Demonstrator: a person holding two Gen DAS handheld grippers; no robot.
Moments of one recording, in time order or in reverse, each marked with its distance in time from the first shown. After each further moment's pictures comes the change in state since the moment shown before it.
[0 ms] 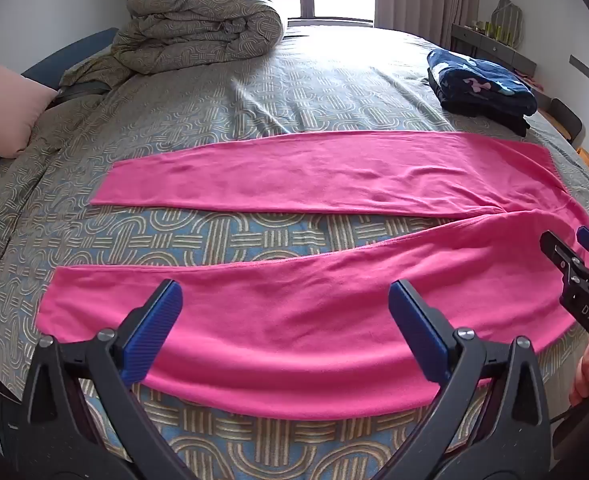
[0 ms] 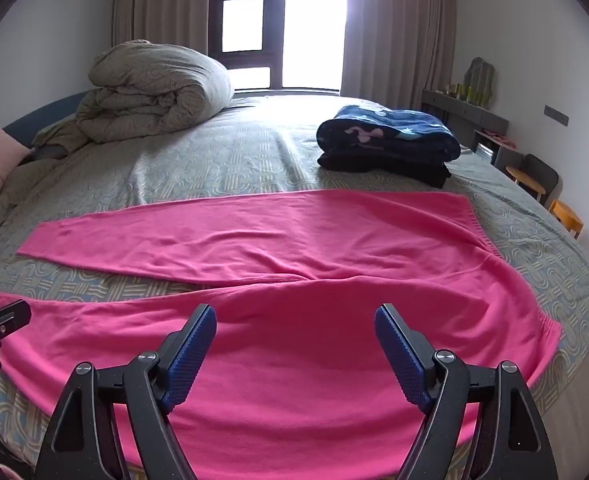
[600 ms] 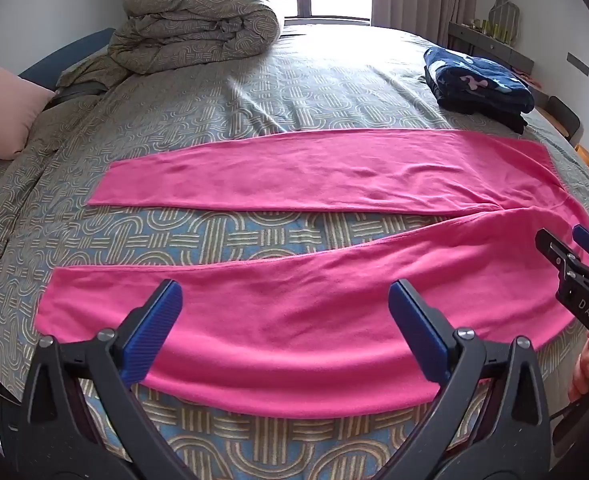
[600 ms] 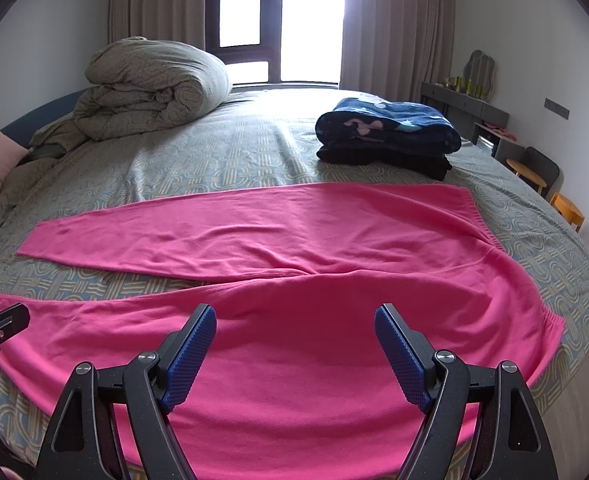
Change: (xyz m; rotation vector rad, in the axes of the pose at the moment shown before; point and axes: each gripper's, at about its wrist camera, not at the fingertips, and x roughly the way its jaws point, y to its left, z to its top) left arm 0.000 -0.004 -0.004 0.010 -0.001 0.003; right arm 0.004 -0.002 -0.002 0.009 0.020 0.003
